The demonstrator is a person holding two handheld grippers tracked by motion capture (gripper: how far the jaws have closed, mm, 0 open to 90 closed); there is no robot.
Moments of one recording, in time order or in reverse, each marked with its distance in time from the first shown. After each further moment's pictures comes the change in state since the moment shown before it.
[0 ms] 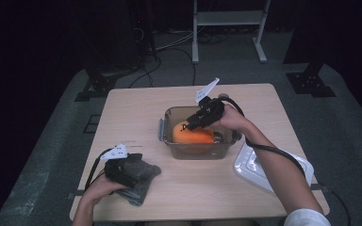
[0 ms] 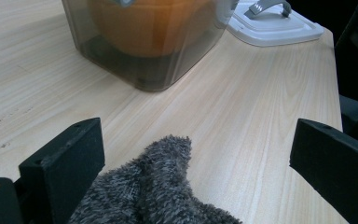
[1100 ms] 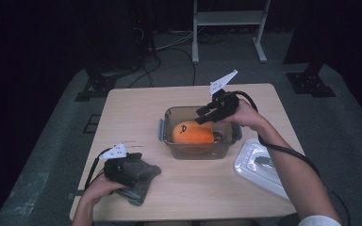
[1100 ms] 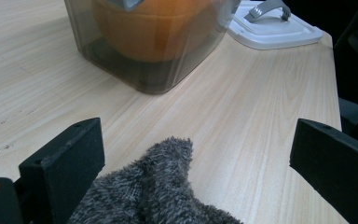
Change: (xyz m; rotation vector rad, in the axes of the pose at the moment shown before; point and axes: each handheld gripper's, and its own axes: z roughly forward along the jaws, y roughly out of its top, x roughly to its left) left arm 0.002 0.000 -0.001 -0.015 -0.002 -0.003; right arm 0.011 -0.003 -0.050 -0.081 -0.038 0.008
